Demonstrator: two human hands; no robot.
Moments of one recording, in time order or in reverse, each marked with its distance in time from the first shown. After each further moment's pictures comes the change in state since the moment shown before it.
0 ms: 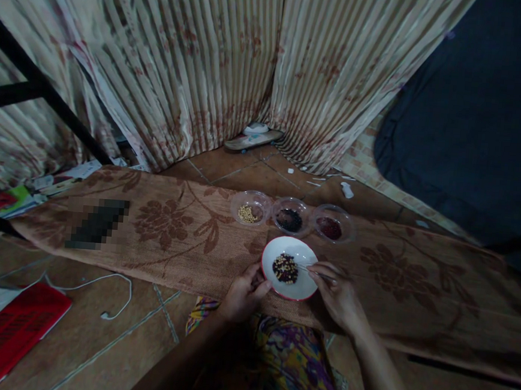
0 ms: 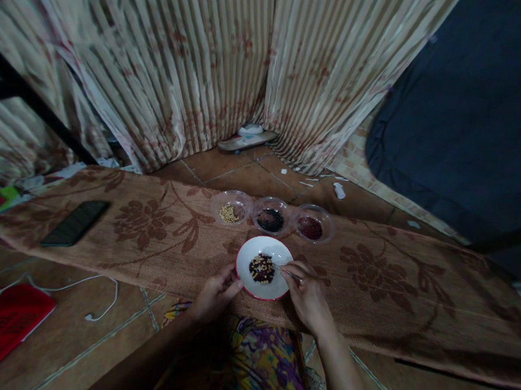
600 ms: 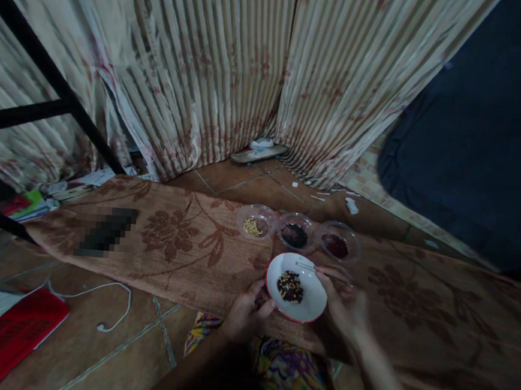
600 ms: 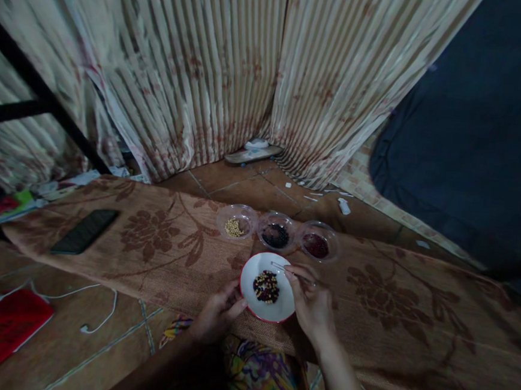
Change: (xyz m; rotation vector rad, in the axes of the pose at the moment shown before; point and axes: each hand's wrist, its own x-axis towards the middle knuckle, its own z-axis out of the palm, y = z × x) left_hand 0.000 0.002 -0.001 0.015 0.020 0.016; right_hand 0.027 -0.023 0.003 0.162 0.231 0.018
